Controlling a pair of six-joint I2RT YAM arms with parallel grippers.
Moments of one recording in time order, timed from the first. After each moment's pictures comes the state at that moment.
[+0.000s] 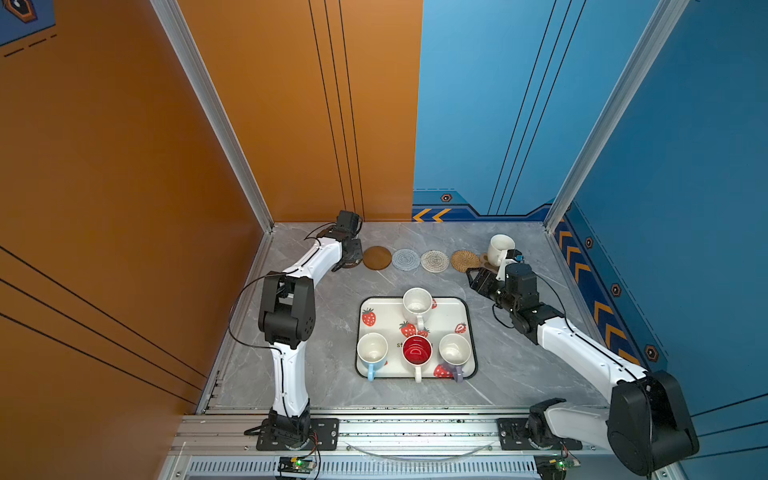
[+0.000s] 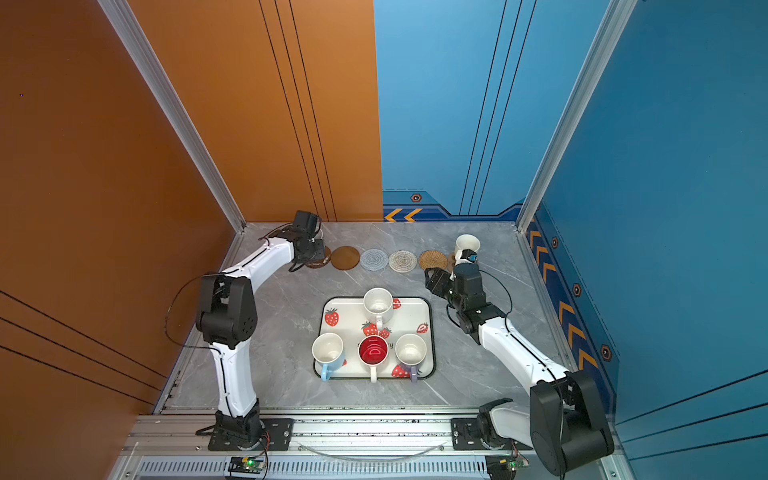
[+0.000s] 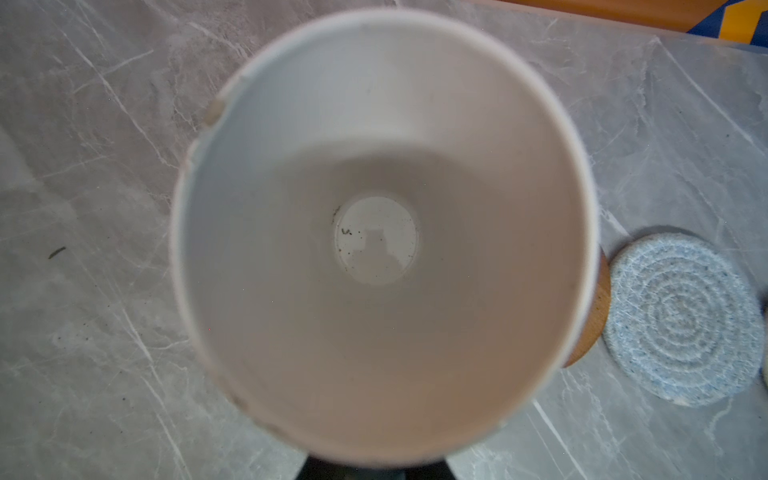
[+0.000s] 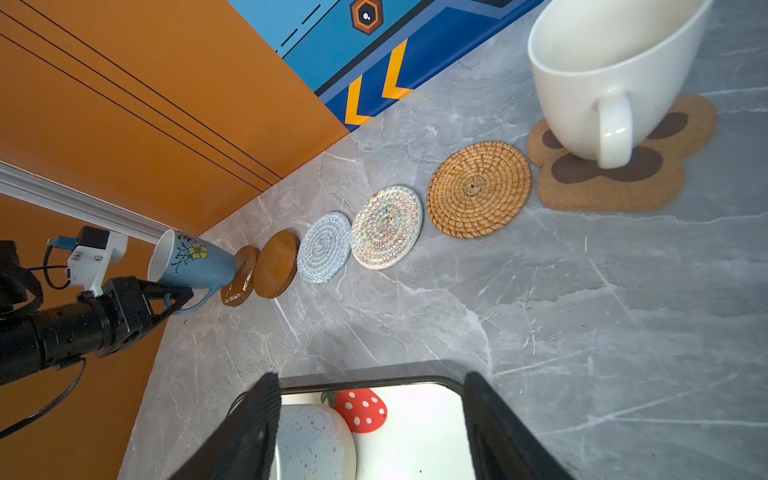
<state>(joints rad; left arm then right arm) -0.21 2.07 1.70 -0.62 -0.20 -0.36 0.28 1.24 0.71 0.06 -0.06 0.69</state>
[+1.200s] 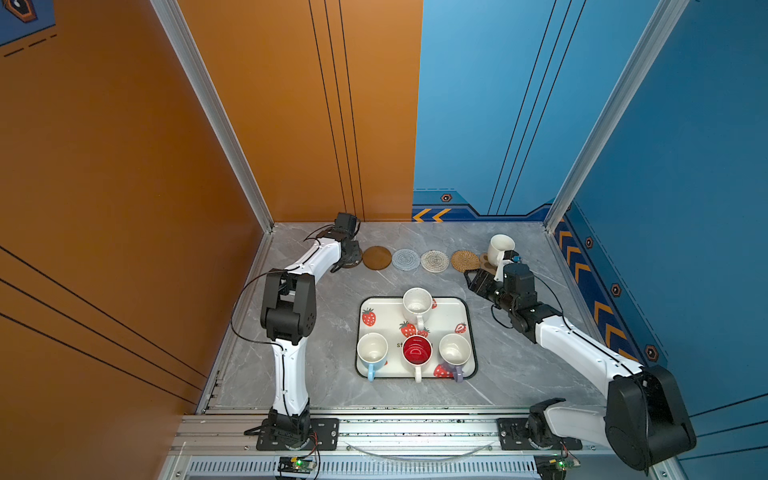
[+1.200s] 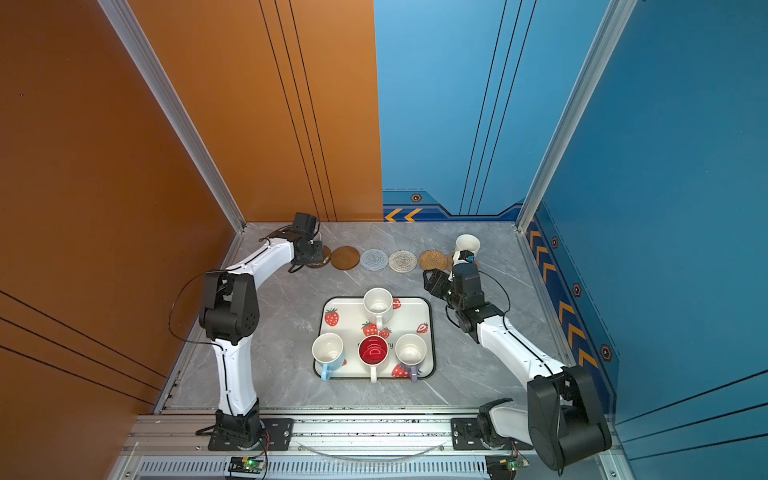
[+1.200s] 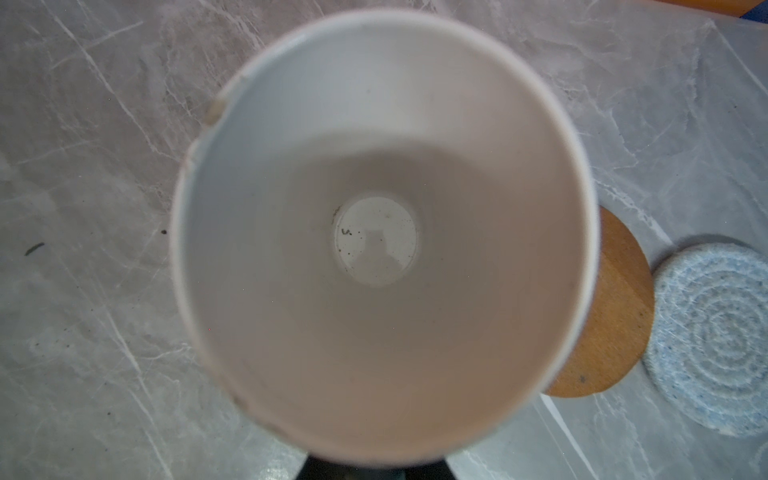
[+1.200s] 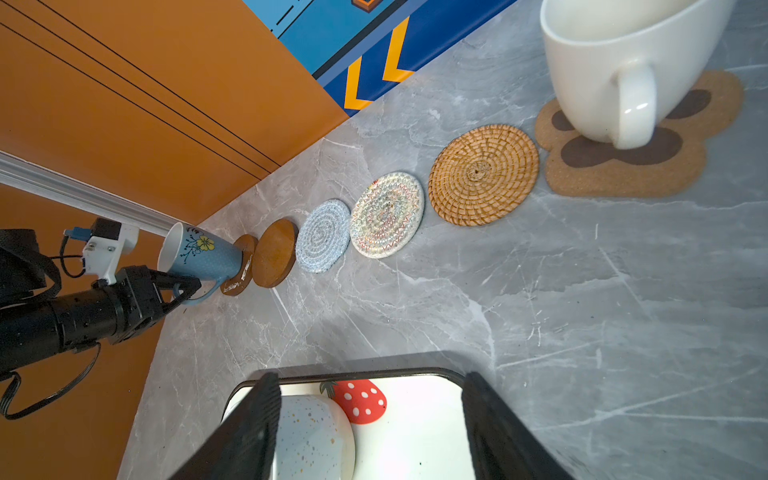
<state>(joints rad) -0.20 2.11 1.71 -0.62 -0.19 -0.37 0.28 1.27 0.71 0.06 -0.09 0.69</state>
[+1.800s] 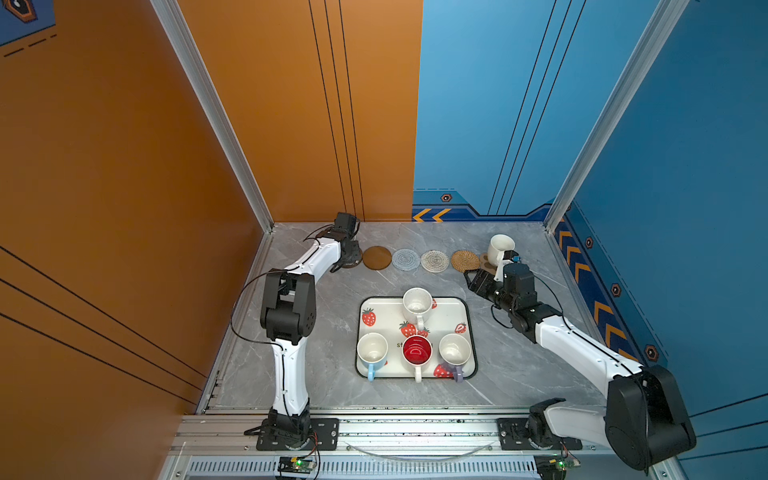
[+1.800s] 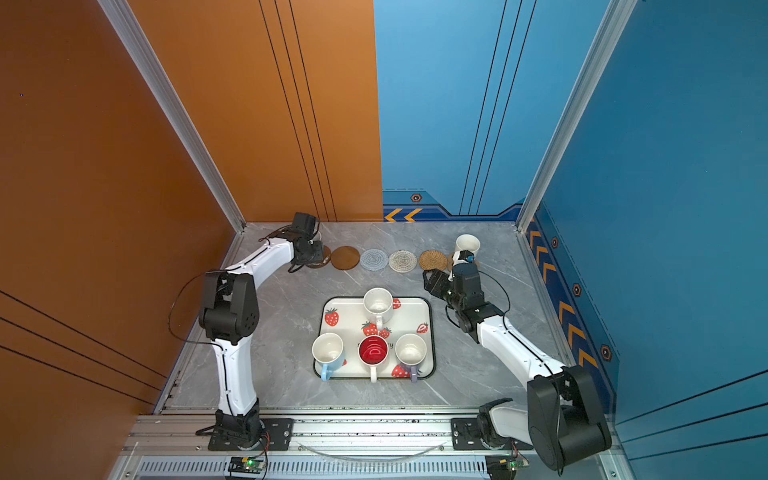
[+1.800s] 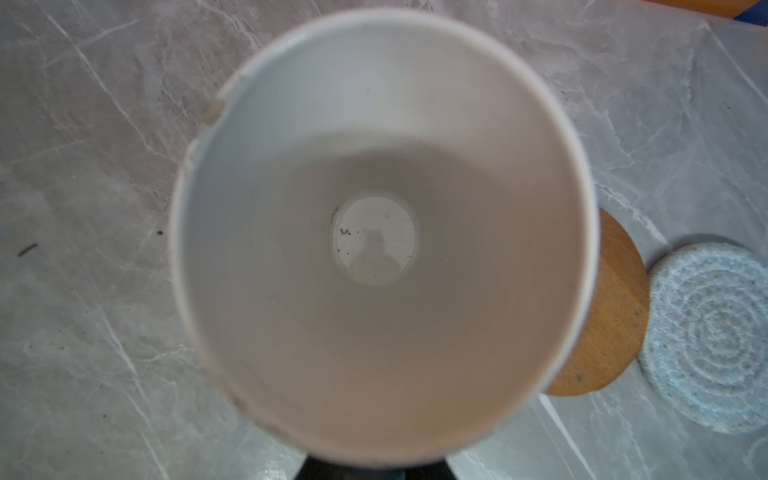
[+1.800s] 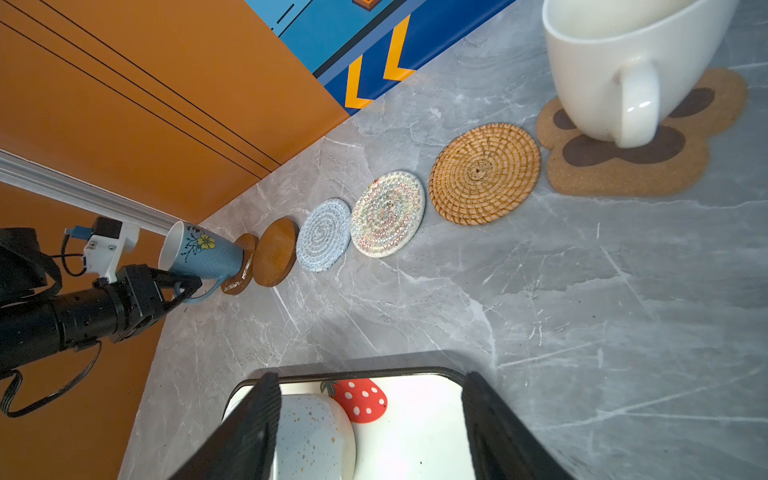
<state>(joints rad) -0.19 2.11 1.71 -0.61 -0.18 -0.37 0.28 1.27 0.71 0.06 -0.09 0.69</state>
